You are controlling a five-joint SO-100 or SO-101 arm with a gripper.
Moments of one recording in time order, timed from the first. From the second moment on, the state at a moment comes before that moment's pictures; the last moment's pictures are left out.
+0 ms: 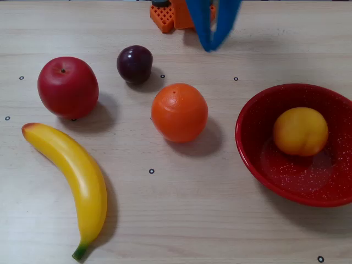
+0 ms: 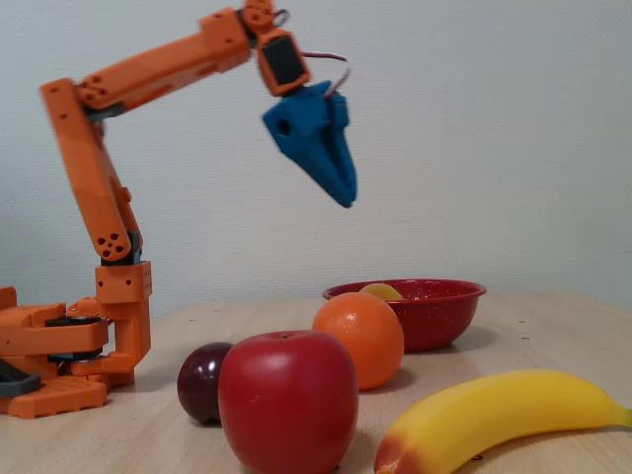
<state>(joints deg) -7.2 111.2 80.9 88.2 -39.2</state>
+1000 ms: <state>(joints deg) 0.7 180.2 132.2 92.7 -29.1</state>
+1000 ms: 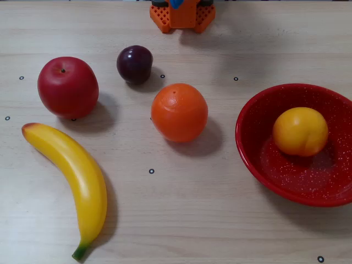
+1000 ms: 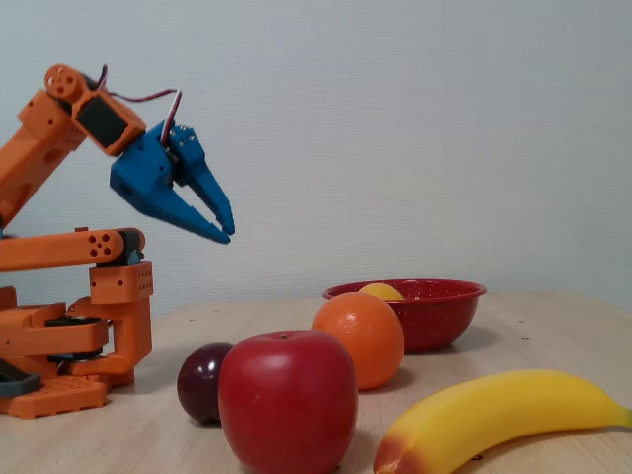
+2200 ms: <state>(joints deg) 0.7 189.7 180.2 51.6 -3.3</state>
